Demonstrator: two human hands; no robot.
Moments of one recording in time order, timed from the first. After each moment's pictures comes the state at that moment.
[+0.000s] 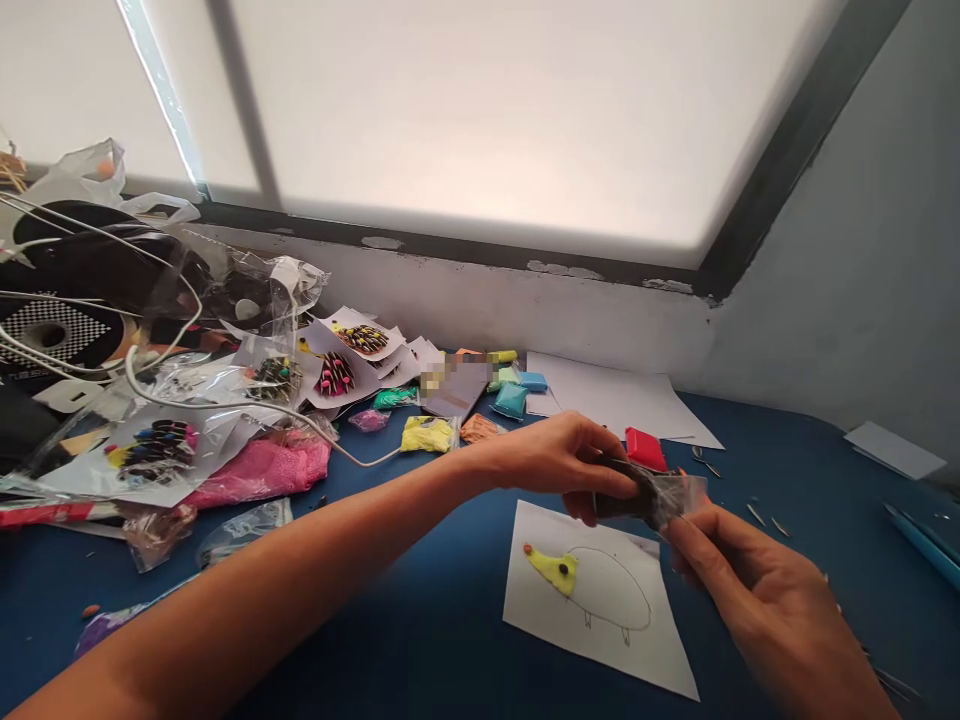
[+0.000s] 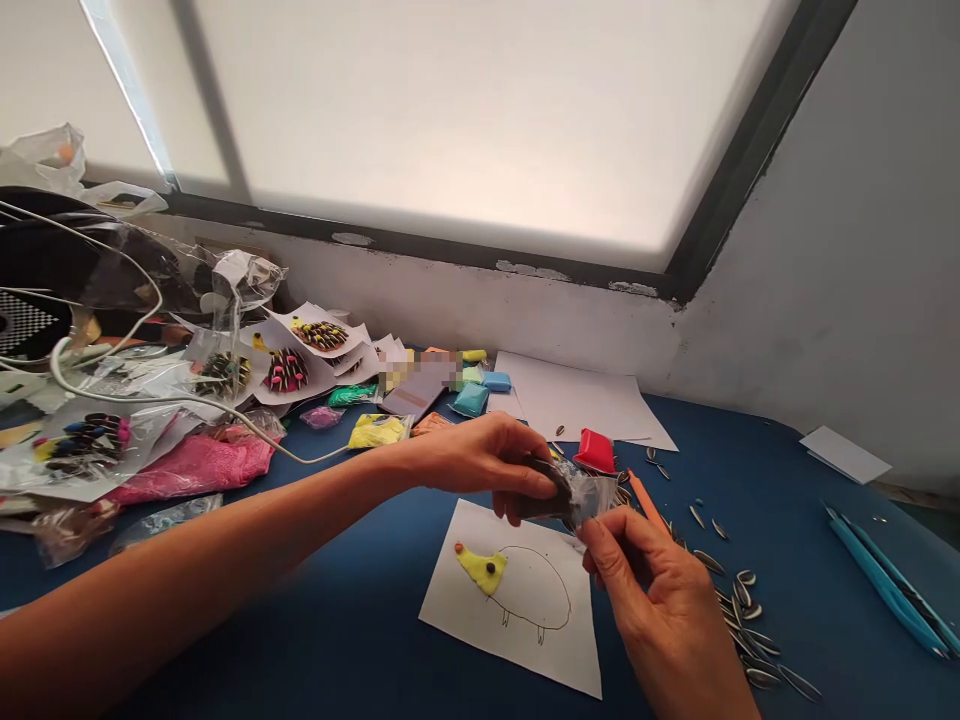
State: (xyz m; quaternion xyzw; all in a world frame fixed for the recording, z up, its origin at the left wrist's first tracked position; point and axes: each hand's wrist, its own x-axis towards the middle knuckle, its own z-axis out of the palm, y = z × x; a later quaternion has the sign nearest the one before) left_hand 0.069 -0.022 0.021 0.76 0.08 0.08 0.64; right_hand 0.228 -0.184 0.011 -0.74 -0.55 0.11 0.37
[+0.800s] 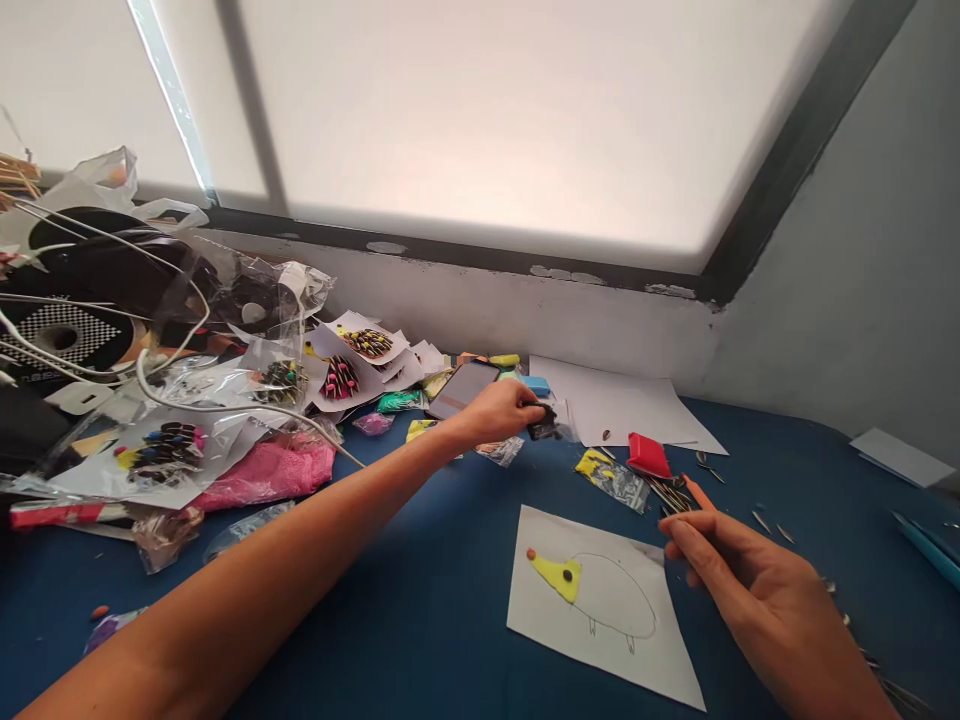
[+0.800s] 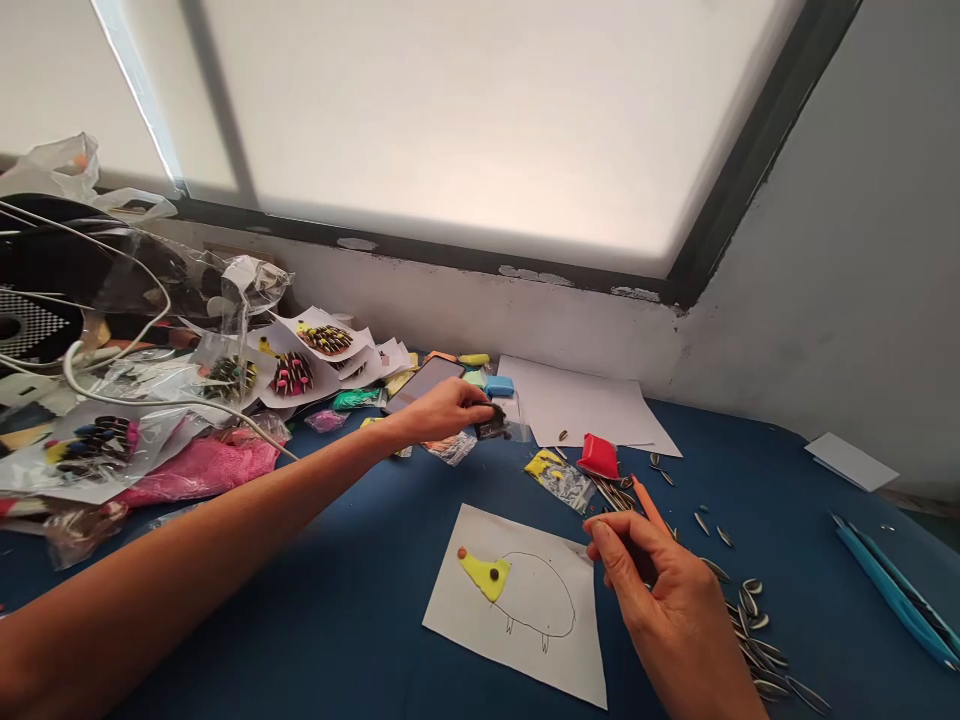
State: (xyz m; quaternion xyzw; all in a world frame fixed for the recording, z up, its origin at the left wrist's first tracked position) left_hand 0.051 0.022 0.015 0.85 0.36 0.20 0.33; right_hand 0.234 -0.180 0.009 -0.78 -0.52 0.09 0.35
